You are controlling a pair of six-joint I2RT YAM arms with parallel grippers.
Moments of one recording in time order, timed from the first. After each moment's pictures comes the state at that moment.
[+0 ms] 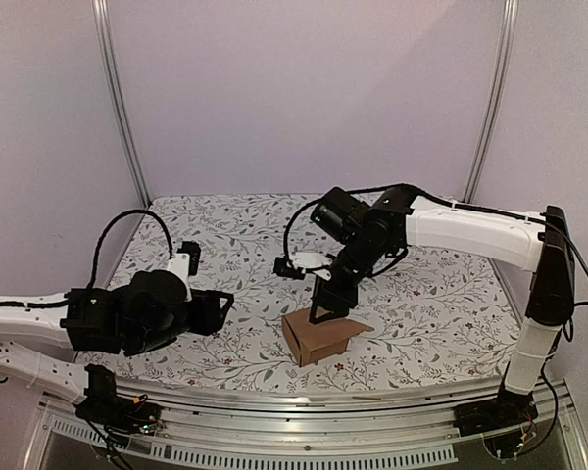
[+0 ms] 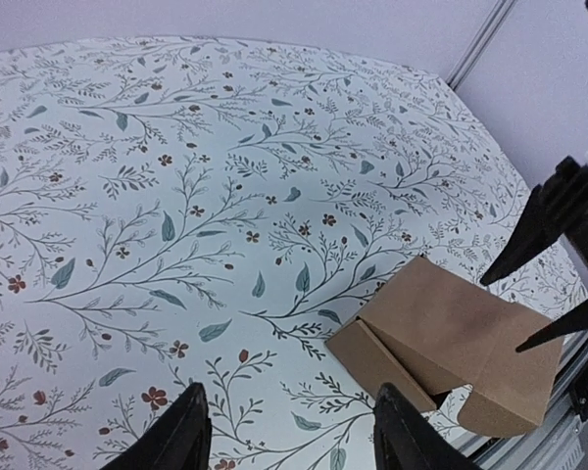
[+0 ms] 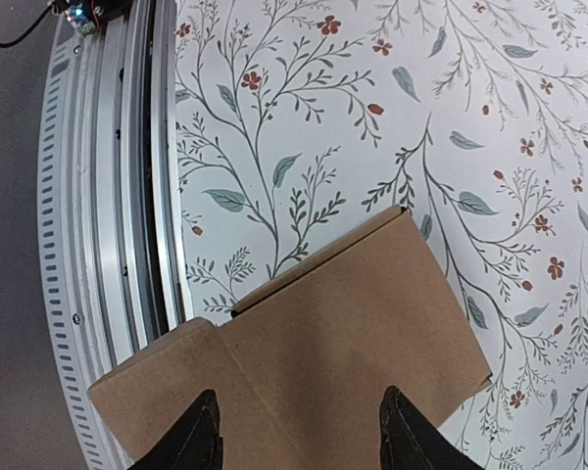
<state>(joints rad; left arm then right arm) -1.22 0.97 0.64 -0.31 -0.62 -0.77 0.94 1.83 1.62 -0.97 -0.35 -0.36</state>
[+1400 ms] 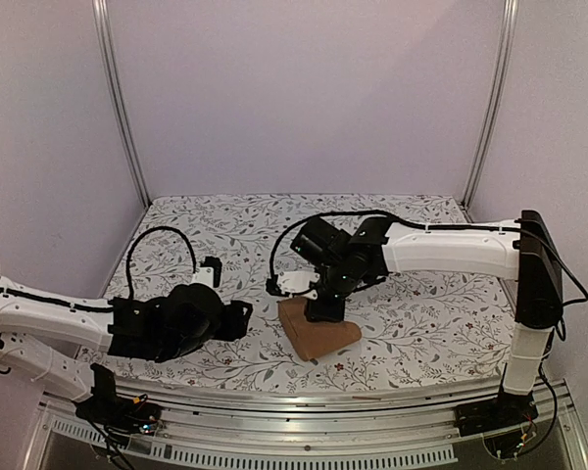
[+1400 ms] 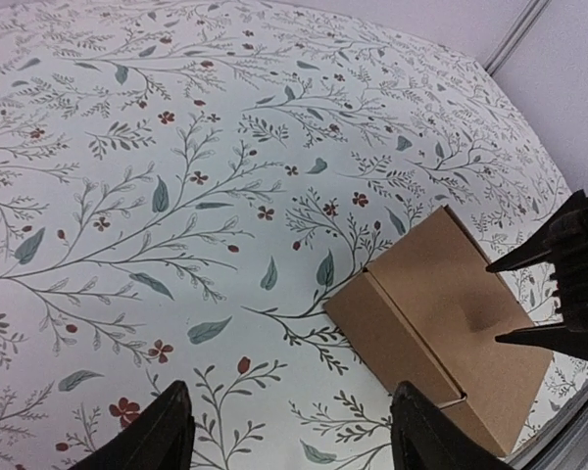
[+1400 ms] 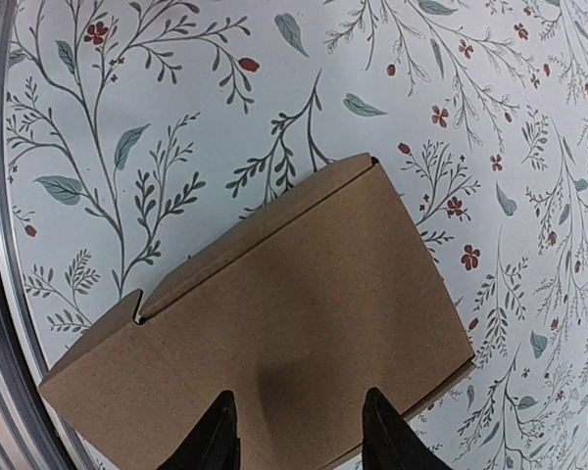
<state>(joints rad) -1.17 1.17 0.56 -0.08 -0.63 -0.81 1.05 1.92 1.54 -0.78 0.03 -0.41</state>
